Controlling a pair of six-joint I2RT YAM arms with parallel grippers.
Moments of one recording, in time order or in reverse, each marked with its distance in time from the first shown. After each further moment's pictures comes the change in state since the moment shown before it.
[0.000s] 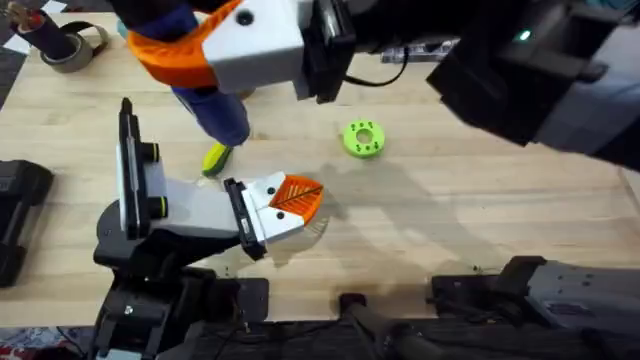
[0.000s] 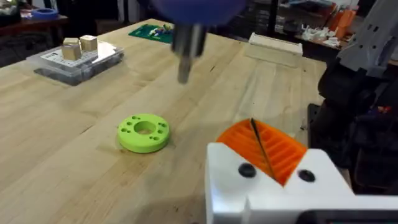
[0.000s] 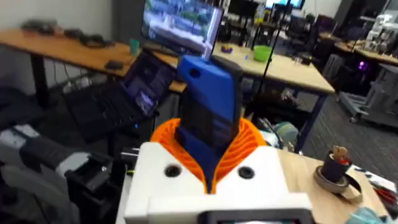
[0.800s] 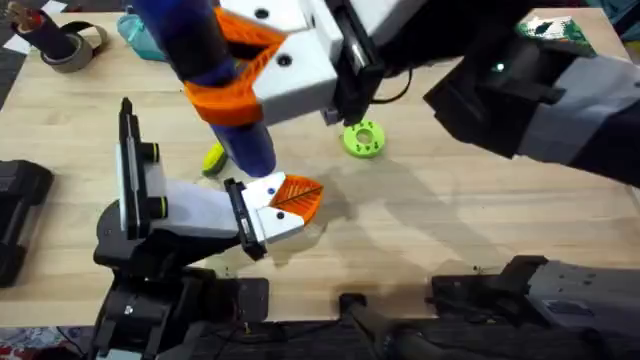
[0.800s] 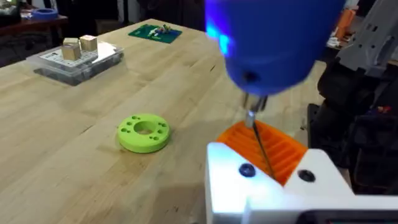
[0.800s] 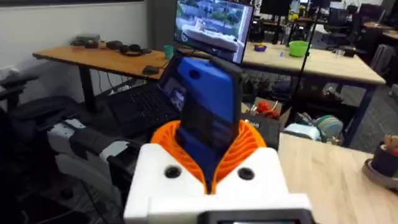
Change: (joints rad) left arm 0.000 0.000 0.000 0.000 0.000 0.000; right arm -0.042 -0.003 -0.124 0.173 -0.146 0.170
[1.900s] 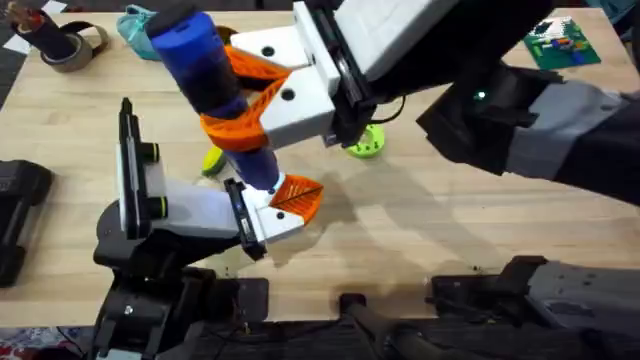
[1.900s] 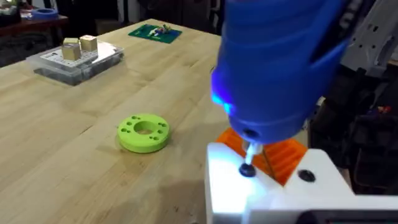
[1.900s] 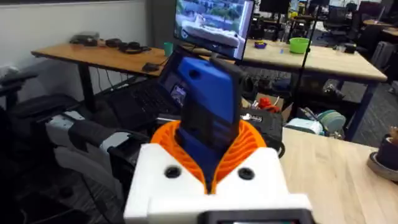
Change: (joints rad) left arm 0.000 0.000 0.000 0.000 0.000 0.000; right arm 0.015 -0.001 -0.095 0.079 0.021 -0.008
